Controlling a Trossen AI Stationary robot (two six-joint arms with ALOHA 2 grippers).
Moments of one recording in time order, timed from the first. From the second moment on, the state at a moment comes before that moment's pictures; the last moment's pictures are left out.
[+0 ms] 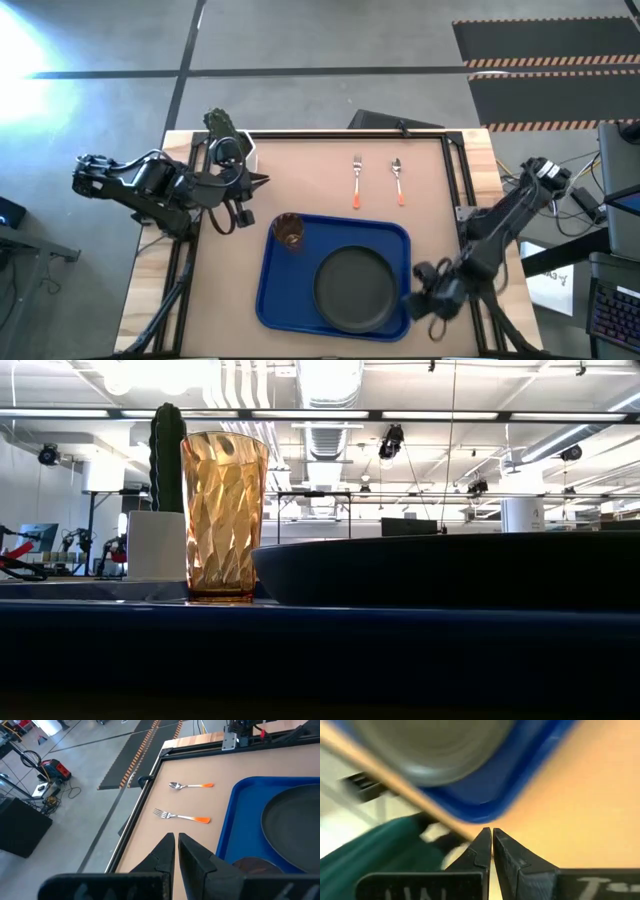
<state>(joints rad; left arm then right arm) -0.28 1.14 1.46 -0.94 -0.69 -0.06 0.84 1.38 0.92 -0.58 0.00 1.99</state>
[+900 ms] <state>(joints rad) -0.27 1.13 1.45 -0.94 -0.69 -0.07 0.93 1.99 1.37 -0.62 0.15 1.97</state>
